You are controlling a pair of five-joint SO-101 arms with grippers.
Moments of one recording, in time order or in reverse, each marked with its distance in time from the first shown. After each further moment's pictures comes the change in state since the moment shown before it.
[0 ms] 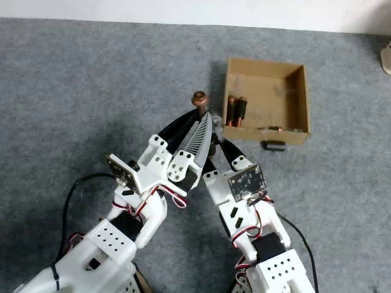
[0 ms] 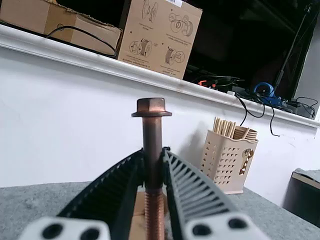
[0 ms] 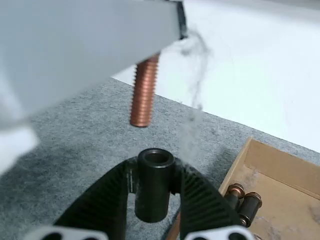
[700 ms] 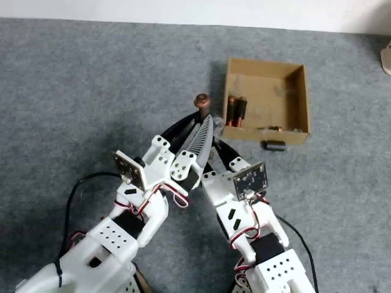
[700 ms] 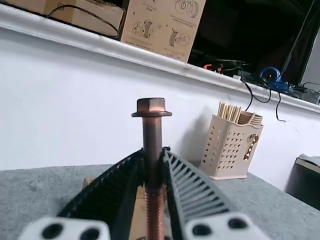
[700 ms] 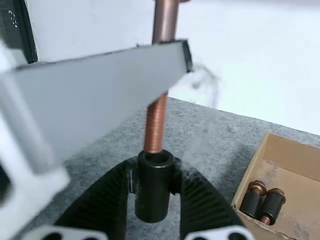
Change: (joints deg) left arm -0.1 3.5 0.0 0.1 0.0; right arm -1.8 0.0 0.0 0.0 -5.9
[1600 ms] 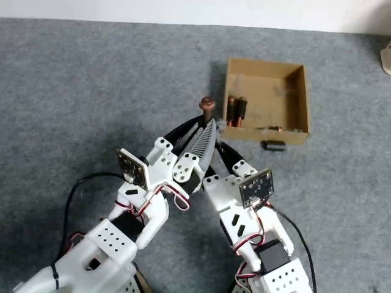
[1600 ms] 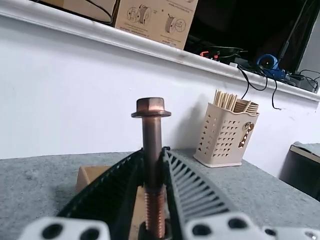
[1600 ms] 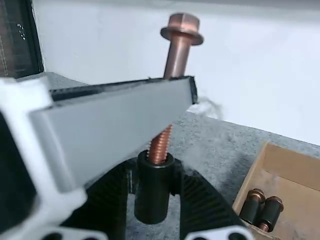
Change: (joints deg) left arm 0.4 -1.1 -0.3 8.0 0.1; right arm -0.8 -16.3 0.0 12.9 -0.2
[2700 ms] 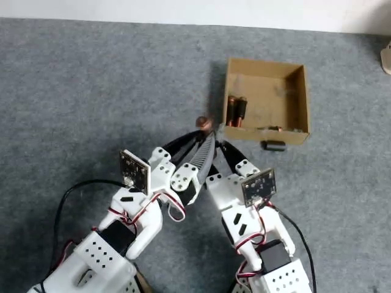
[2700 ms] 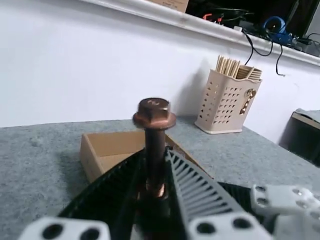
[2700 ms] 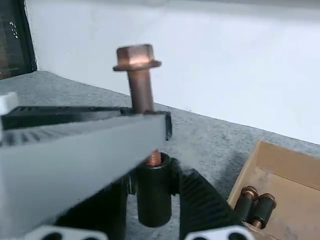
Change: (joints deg) left arm 2.9 -16.3 1.7 24.1 -0.1; right arm 3.6 -0.1 0.0 0.0 0.0
